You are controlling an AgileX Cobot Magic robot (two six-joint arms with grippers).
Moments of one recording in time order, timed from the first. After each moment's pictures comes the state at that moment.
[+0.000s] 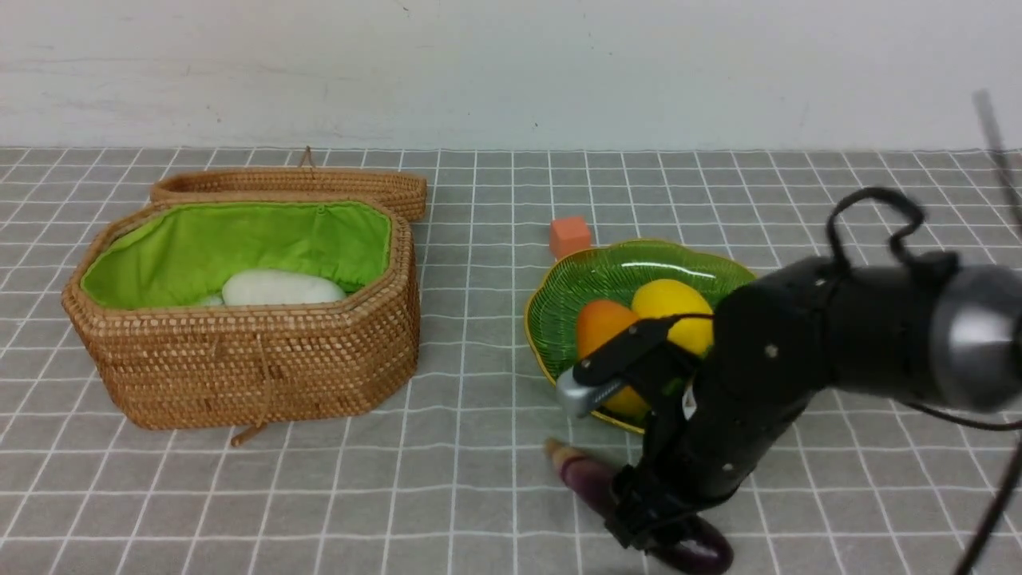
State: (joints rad) right arm 0.59 1.80 -1.12 0.12 0.69 -0.19; left arm -0.06 -0.01 0.03 0.11 0.39 -0.21
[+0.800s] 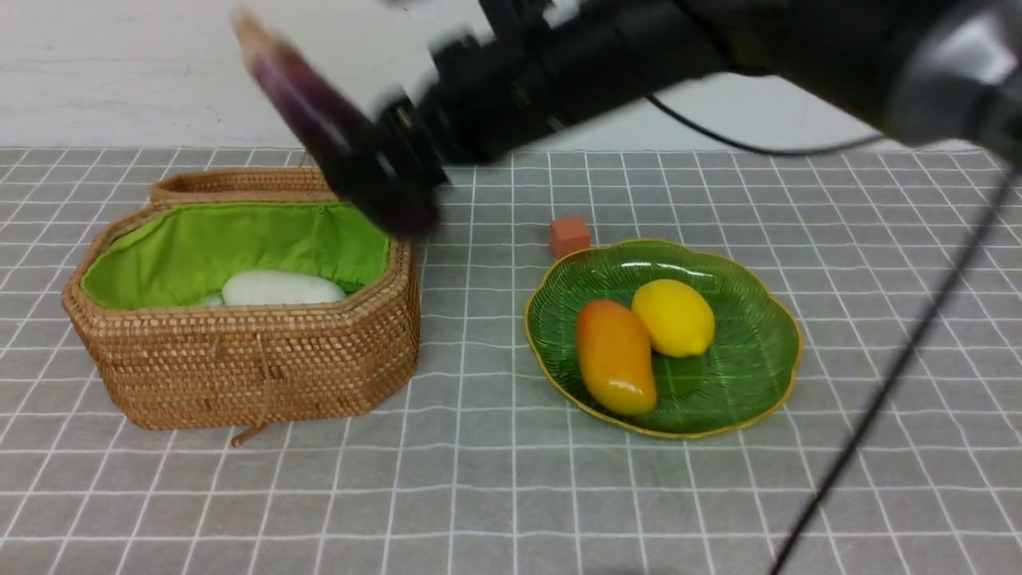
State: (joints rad) right arm 0.59 1.97 -2.00 0.88 0.81 -0.76; left arm -0.06 -0.01 0.03 0.11 0.39 -0.21
